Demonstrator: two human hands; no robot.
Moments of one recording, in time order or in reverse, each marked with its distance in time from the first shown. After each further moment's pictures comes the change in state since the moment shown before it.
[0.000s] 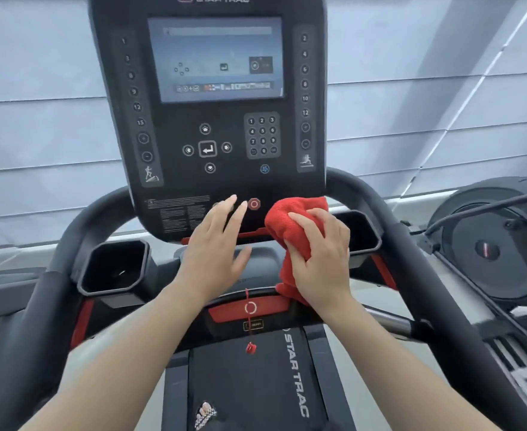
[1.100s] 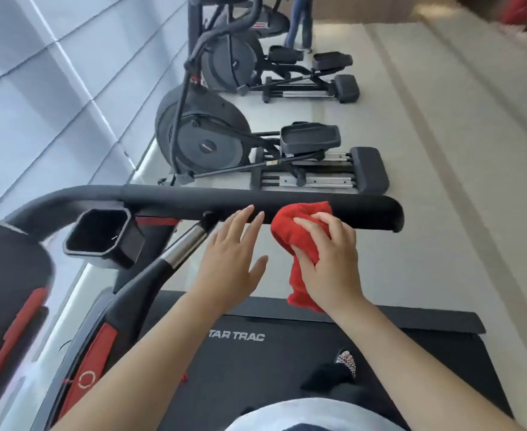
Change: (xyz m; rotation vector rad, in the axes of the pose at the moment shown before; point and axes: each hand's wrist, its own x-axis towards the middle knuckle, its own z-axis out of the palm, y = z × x) left_hand -0.061 0.222 0.054 -0.379 -0.423 1.198; right_hand -0.251 -0.018 -0.142 -0.580 0.634 0.923
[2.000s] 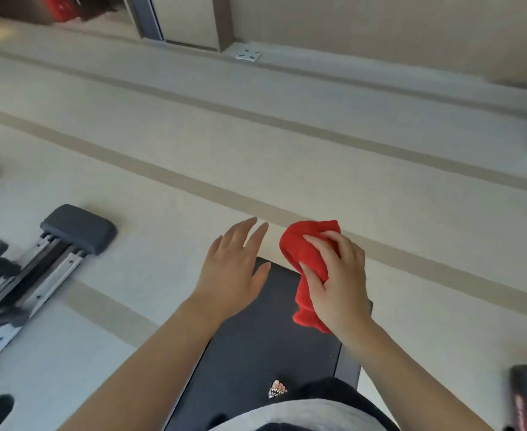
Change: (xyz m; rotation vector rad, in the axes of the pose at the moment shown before) left_hand 0.114 0.602 0.198 -0.181 -0.409 1.140; right_hand -0.242 0.344 -0.382 -0.357 0.702 0.983
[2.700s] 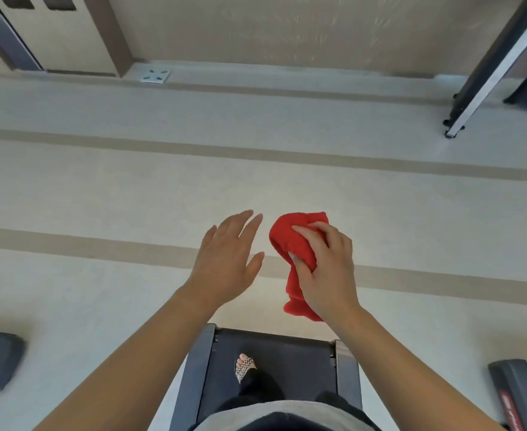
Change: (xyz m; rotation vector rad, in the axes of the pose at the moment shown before) left_hand 0.386 -0.017 0.043 -0.012 -0.075 0.320; right_hand 0.307 0.109 0.009 -0.116 0.155 0.258
